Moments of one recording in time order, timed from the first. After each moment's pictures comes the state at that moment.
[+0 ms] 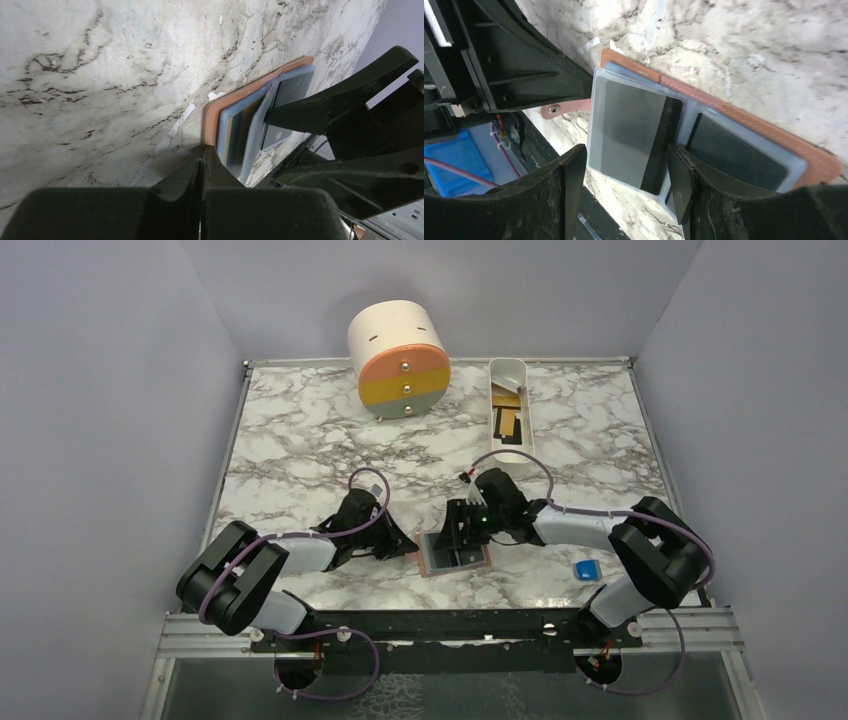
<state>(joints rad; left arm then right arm) -0.57 1.40 0.32 0.30 0.38 -1.09 0.73 1.54 0.65 0.08 -0.41 0.65</state>
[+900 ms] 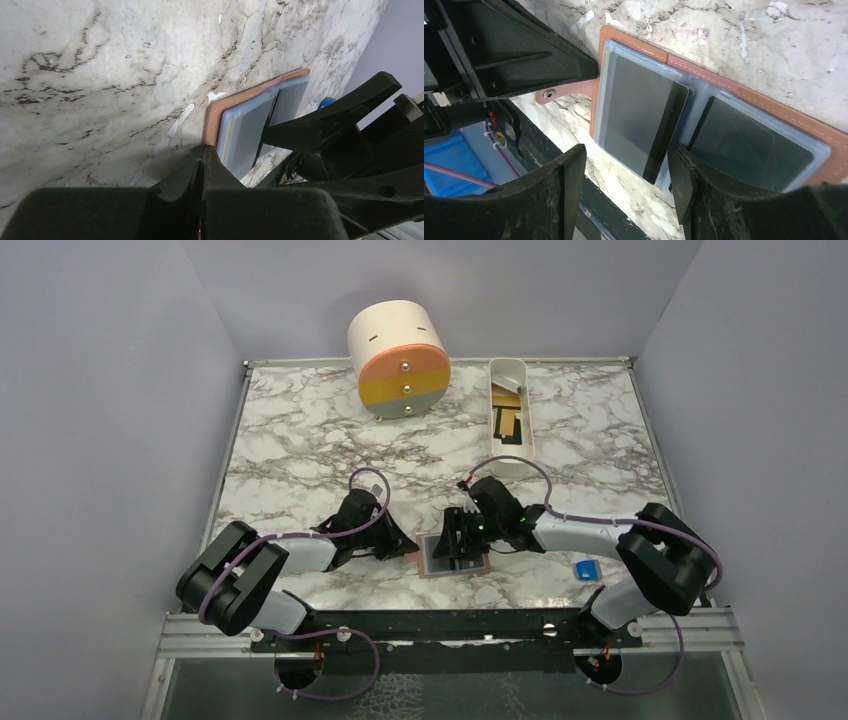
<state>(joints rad) -0.58 1.40 0.32 0.30 0.38 -1.09 0.82 1.49 0.64 0.00 -0.31 0.72</state>
